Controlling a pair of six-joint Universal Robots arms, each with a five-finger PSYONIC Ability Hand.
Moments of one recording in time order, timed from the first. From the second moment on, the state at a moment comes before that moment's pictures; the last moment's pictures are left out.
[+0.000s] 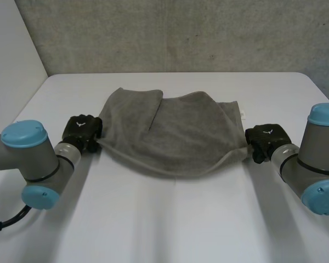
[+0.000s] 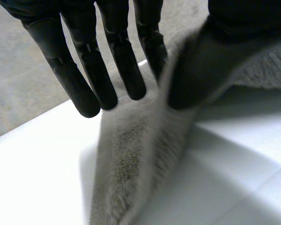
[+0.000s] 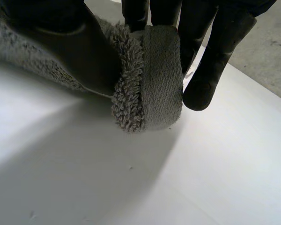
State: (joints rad) left arm 4.48 -2.31 -1.49 3.62 -1.44 3.37; right arm 1.82 -0.98 1.50 -0.11 1.48 2.79; left_hand 1.39 1.39 1.39 1.40 1.38; right_hand 1.34 1.30 1.32 1.34 1.16
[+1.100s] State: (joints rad) left arm 4.51 -1.83 -1.94 3.68 -1.32 3.88; right arm 1.70 -1.24 1.49 0.19 1.28 2.47; left_hand 1.44 1.50 1.55 1.51 1.47; right_hand 1.34 1.31 1.33 1.34 1.16
